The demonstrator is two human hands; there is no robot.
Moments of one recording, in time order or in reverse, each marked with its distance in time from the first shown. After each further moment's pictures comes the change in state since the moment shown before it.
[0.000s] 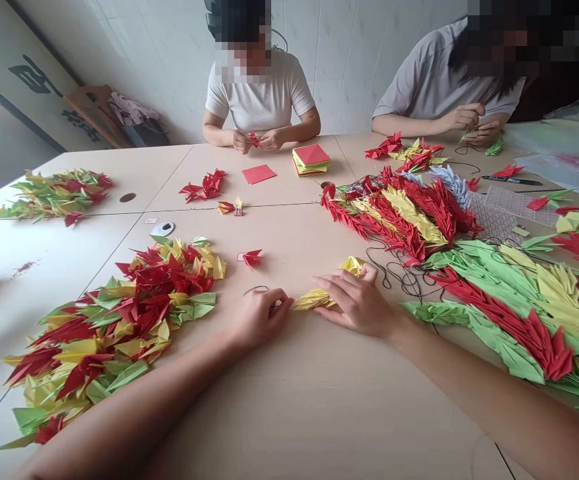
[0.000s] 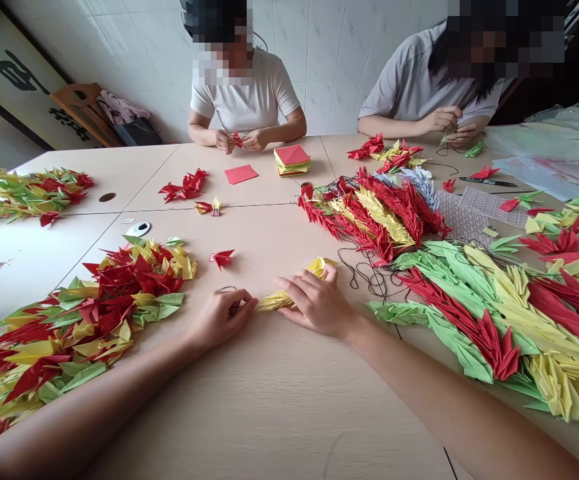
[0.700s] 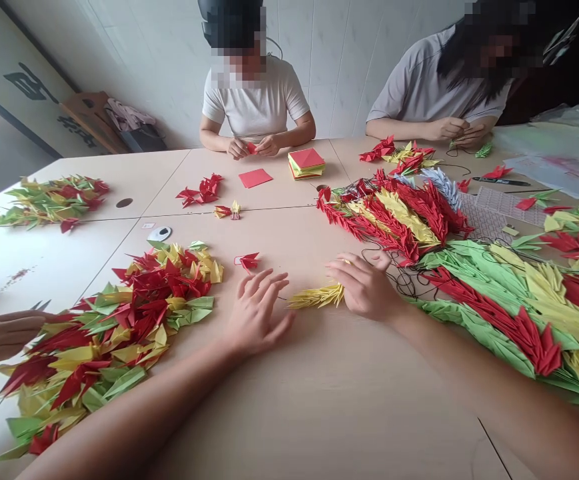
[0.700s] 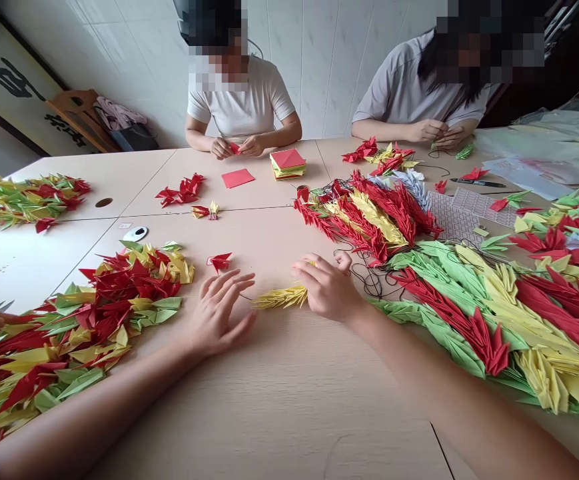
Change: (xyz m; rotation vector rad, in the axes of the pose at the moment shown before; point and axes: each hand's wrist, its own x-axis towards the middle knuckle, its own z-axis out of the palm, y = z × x) left_hand -0.005 -0.001 -0.006 0.251 0.168 0.277; right_hand -0.001 0.028 -0.004 -0.030 0.019 0.065
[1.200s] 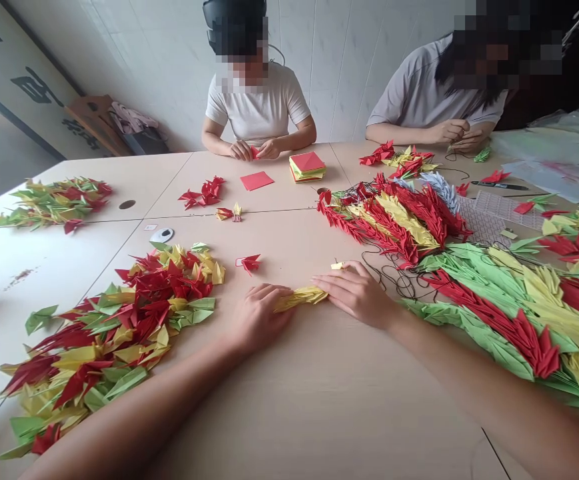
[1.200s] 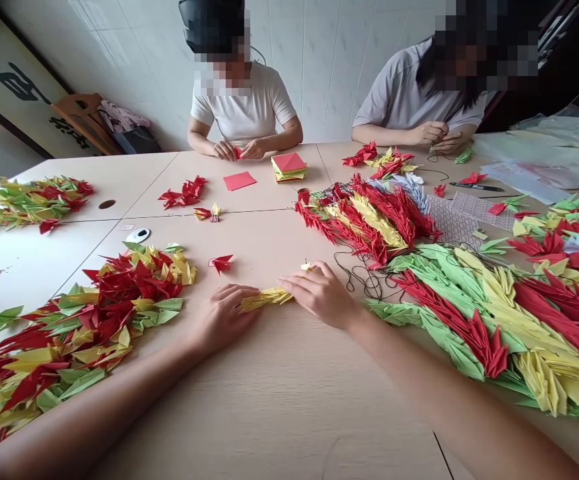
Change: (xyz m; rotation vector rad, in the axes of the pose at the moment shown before) left_hand 0.003 -0.005 0.014 -0.156 0.087 -0.022; right_hand 0.002 -0.002 0.004 0.098 -0.086 -0.200
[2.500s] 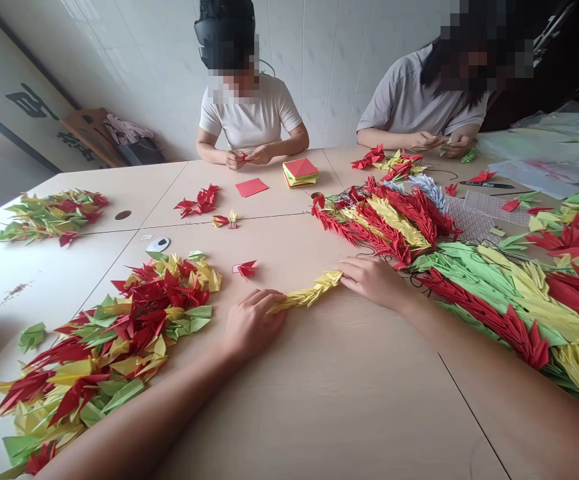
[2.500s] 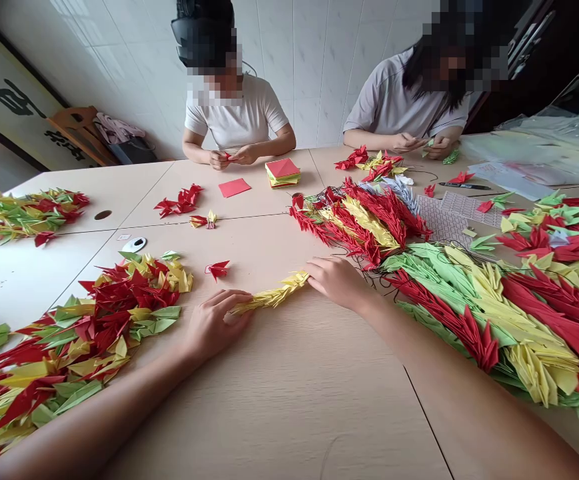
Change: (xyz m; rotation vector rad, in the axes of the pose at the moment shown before) left_hand -0.002 -0.002 -0.003 0.084 0.040 -0.032; right_hand -0.005 0.036 -0.016 -0.073 -0.117 0.200
